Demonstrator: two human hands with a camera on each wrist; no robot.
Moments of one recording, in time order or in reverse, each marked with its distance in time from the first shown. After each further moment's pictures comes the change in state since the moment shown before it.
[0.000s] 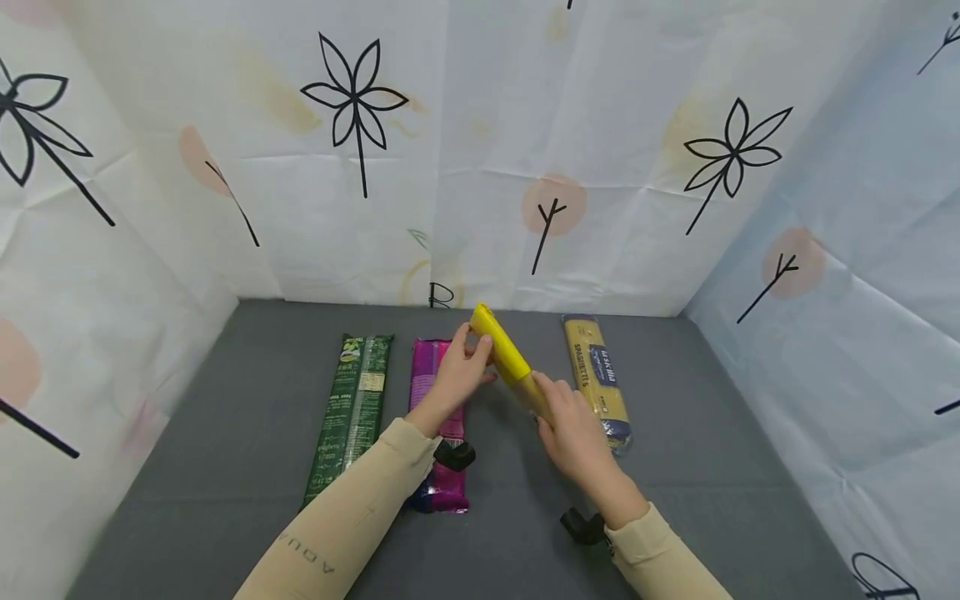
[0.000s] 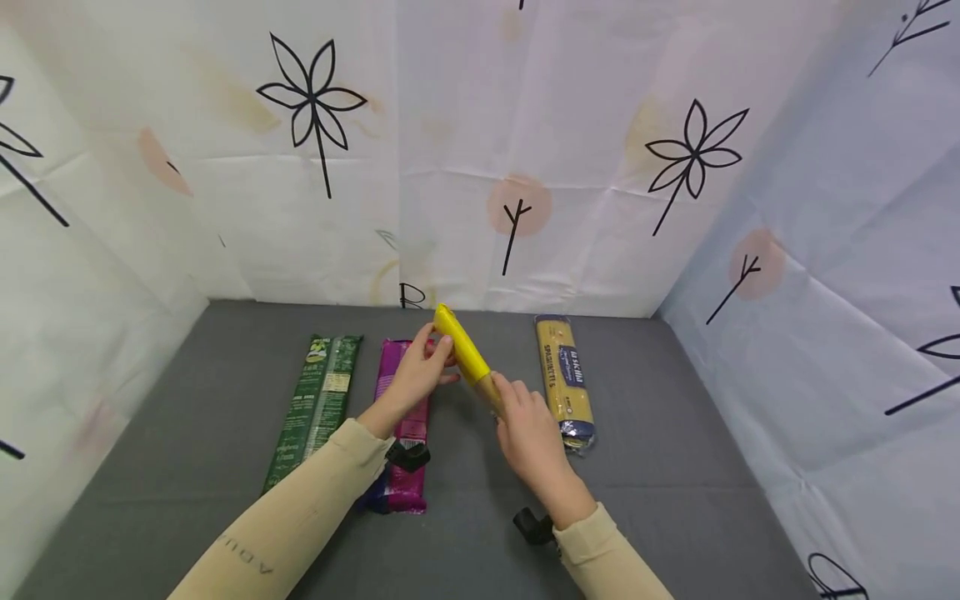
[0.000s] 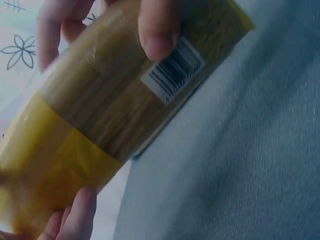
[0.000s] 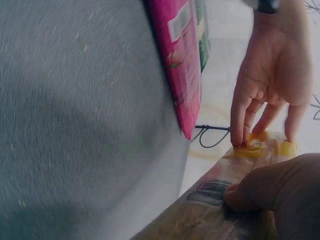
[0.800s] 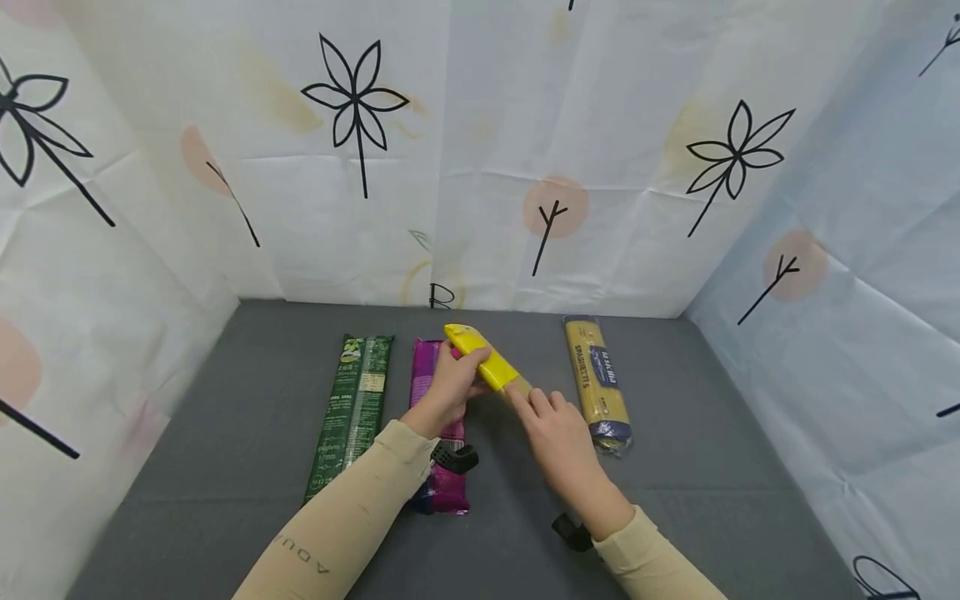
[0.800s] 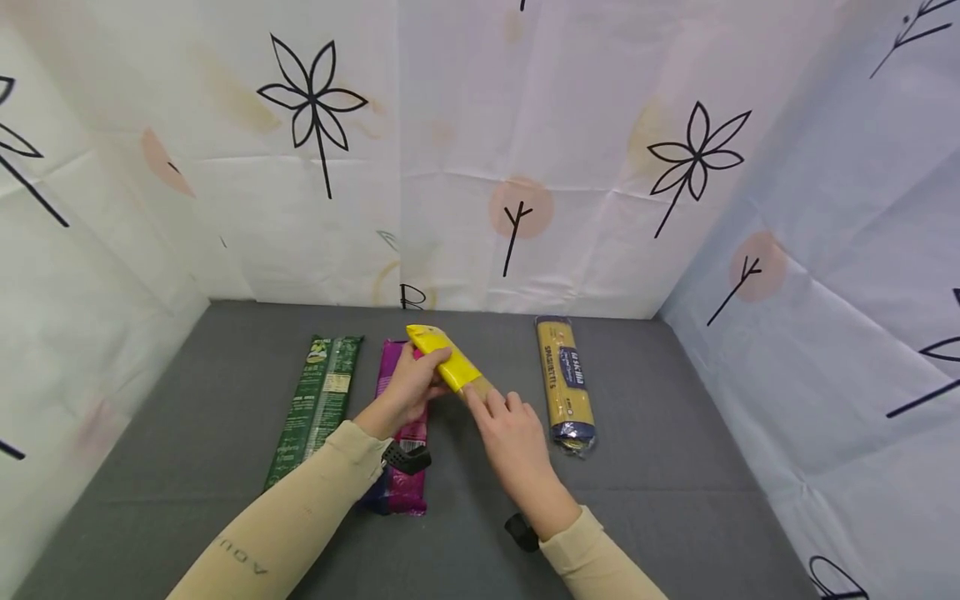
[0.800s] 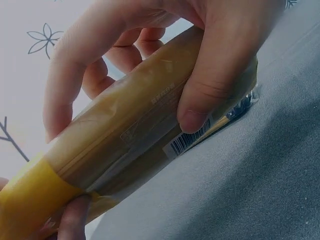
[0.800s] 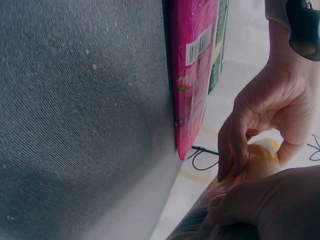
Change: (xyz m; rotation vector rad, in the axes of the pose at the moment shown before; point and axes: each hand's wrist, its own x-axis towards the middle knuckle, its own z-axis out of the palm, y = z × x) left_hand -0.002 0.000 0.003 -0.368 0.137 -0.281; right_hand 0.003 -0.019 0.005 -0.292 0.164 -0.290
